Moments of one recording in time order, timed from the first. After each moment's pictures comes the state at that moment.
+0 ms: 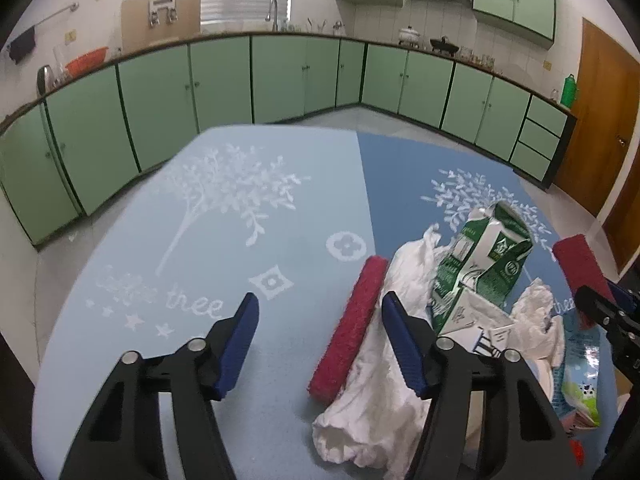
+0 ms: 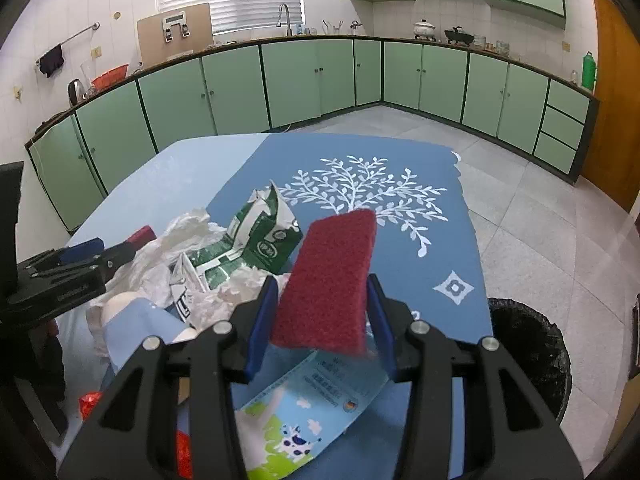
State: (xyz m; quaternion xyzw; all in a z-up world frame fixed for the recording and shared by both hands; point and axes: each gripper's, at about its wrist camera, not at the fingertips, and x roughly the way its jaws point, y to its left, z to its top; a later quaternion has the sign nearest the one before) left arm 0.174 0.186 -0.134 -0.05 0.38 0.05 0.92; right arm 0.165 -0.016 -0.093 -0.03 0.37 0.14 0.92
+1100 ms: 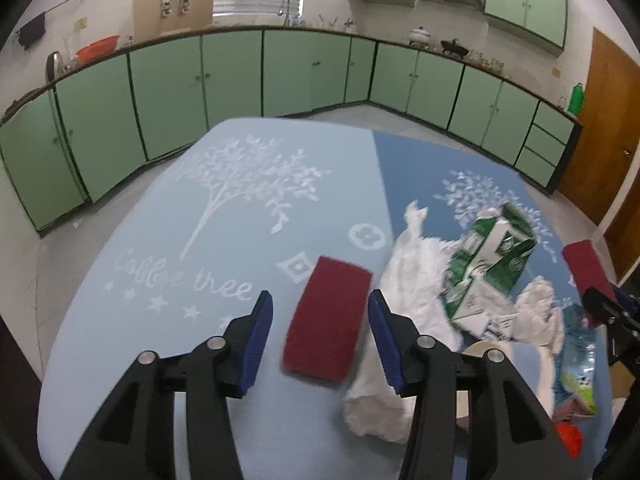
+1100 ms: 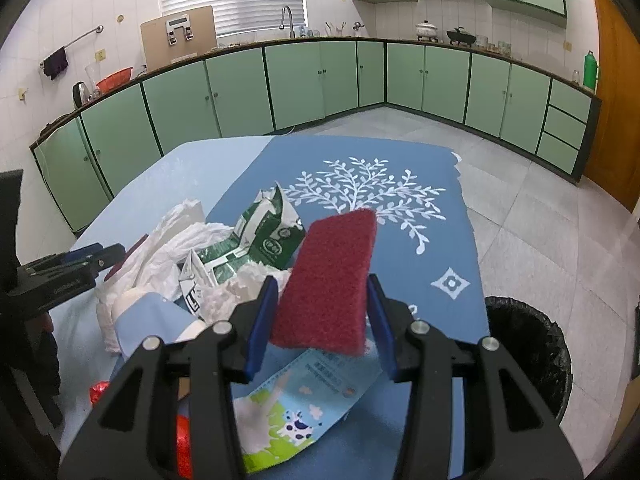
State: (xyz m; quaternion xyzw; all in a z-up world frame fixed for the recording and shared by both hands) left arm 0.157 0.205 -0.131 -0.07 0.39 0.07 0.92; right arm 0.154 -0.017 -0.085 -0.03 0.36 0.15 0.92
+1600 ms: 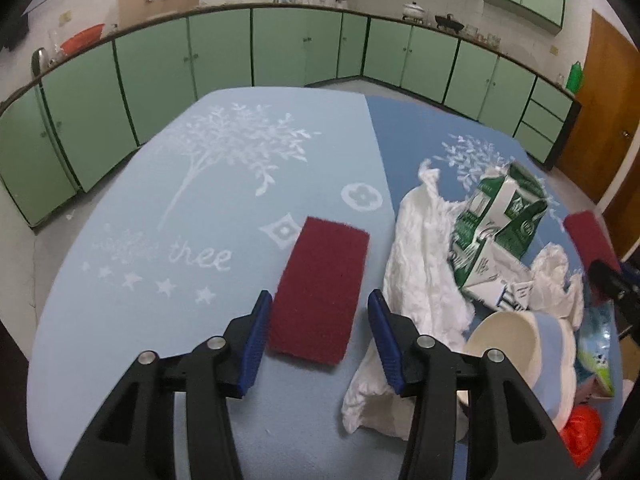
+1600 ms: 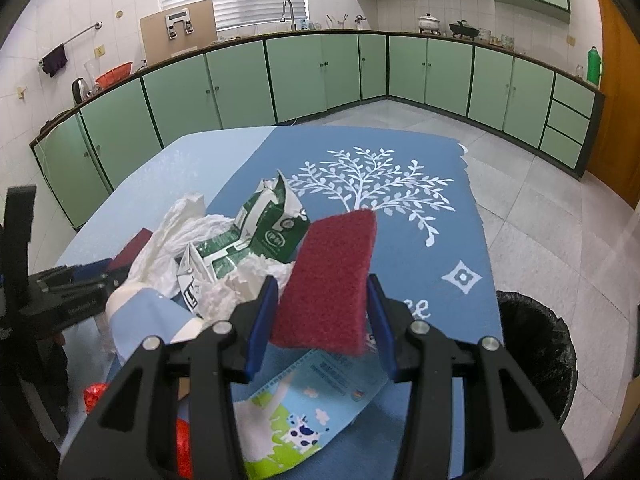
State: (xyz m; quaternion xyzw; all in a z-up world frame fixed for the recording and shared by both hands) left arm 0.166 0.196 -0.155 -0.06 0.42 0.05 0.90; right arm 0.159 -0.015 -0.093 -0.02 0.37 0.15 0.91
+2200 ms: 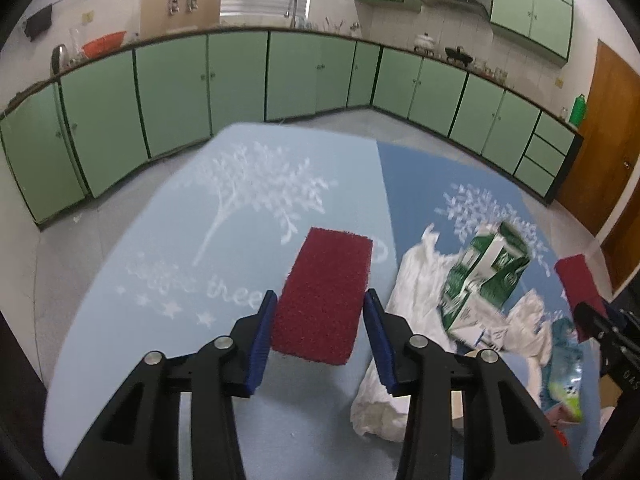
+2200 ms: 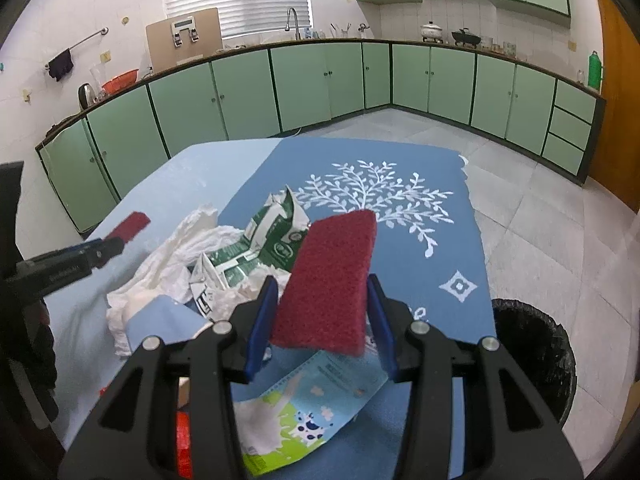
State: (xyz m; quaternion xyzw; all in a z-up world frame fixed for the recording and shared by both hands) left arm 0.149 0.210 -0.110 -0.08 0.37 0.07 0.92; right arm 0.151 -0.017 -0.079 -0.02 0.36 0.16 0.92
